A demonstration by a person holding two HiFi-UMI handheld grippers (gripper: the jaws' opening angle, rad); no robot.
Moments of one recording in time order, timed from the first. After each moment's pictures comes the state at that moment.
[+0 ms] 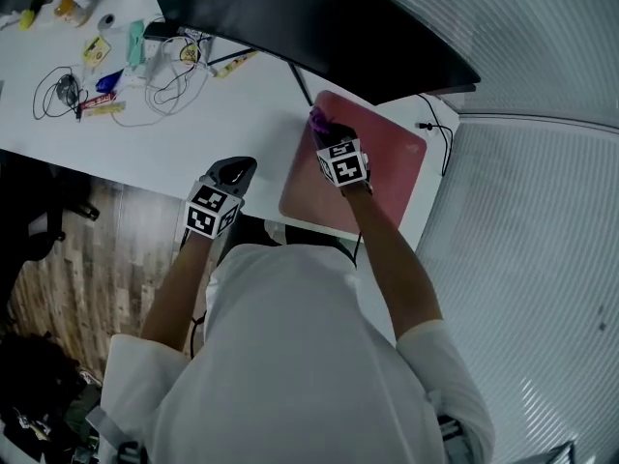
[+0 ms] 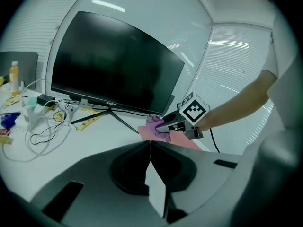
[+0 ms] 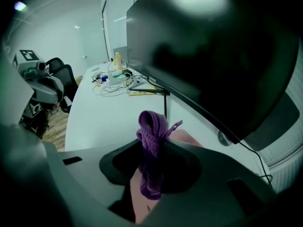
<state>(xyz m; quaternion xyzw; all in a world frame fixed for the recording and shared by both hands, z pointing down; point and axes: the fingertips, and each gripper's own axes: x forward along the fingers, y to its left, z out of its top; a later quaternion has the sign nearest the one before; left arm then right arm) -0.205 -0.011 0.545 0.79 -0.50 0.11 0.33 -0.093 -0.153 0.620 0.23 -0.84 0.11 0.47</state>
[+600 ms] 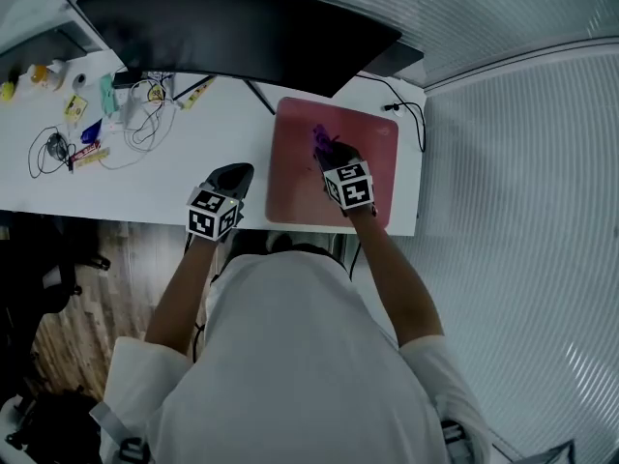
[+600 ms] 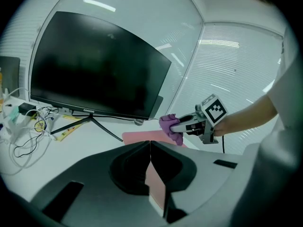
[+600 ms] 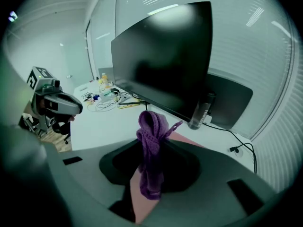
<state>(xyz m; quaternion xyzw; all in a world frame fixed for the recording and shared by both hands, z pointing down) -0.146 -0.036 0.514 0.82 -0.46 0.11 0.31 0.007 -0.130 0.542 0.33 -0.85 0.15 0.39</state>
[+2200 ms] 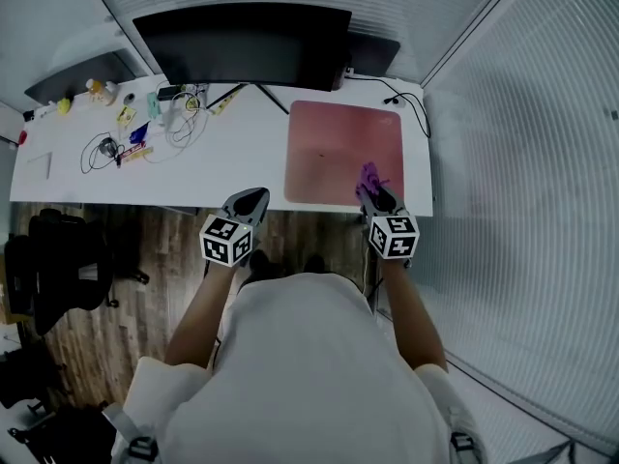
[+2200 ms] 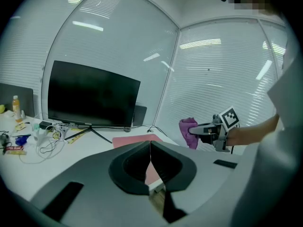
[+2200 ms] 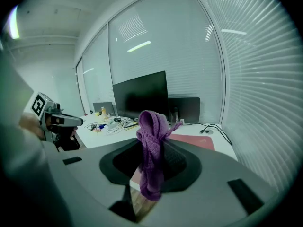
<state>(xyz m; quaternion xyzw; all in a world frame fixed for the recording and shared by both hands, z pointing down) -0.083 0.134 0.413 0.84 -0.49 0.10 0.22 0.152 0.069 0.433 0.45 -0.85 0.18 0.19</state>
